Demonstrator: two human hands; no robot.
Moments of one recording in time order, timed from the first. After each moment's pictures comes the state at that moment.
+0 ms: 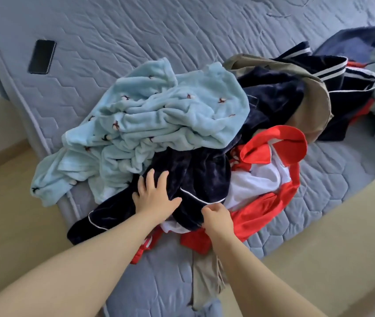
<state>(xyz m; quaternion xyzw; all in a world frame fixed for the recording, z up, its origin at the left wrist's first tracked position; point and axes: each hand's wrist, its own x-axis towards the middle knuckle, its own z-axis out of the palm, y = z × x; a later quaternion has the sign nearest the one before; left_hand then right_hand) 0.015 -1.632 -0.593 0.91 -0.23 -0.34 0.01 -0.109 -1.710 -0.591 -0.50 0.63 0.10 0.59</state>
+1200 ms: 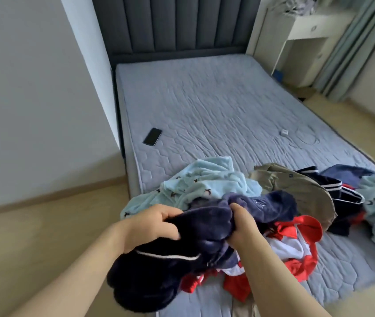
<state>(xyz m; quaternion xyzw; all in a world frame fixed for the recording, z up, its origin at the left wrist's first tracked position) 0.054 -1.394 -0.275 0.68 -0.25 -0.52 0.45 -0.024 -1.588 -0.342 -0.39 0.49 -0.06 0.78</state>
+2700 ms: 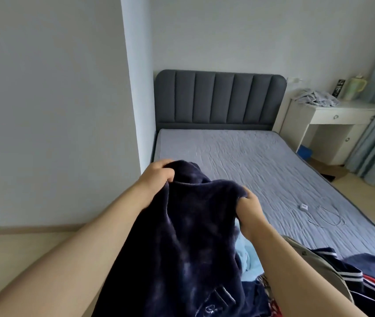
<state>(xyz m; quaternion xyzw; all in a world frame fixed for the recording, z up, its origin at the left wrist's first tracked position) 0.069 -1.455 -0.134 0.78 -0.12 -0.09 0.61 -0.005 -1.651 -0.191 -0.68 0.22 -0.13 0.69</state>
